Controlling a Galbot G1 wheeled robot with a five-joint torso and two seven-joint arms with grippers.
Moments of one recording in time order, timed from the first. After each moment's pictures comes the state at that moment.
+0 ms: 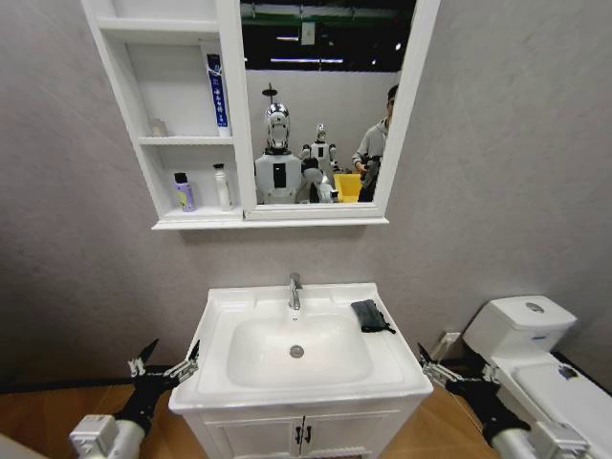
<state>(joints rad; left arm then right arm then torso) 1.92 -1.28 -0.85 -2.44 -0.37 0.19 -0.01 -2.13 1.14 0.93 2.51 0.58 -0.13 0.20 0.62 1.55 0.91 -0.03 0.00</state>
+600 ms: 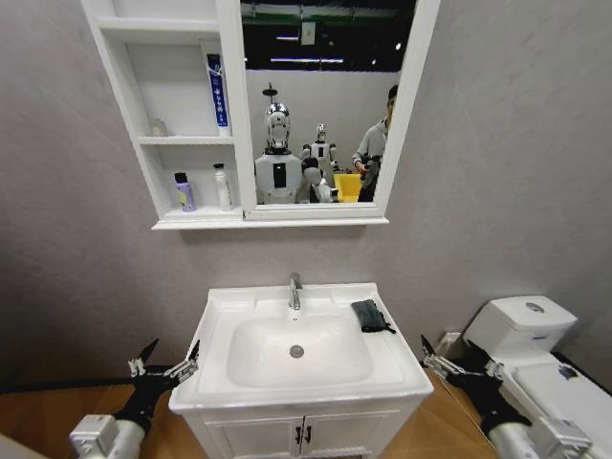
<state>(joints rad) 1.92 -1.28 -0.85 -2.44 -0.37 0.19 0.00 -2.07 1.16 0.93 2.50 0.58 -0.12 0.23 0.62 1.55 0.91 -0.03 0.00</state>
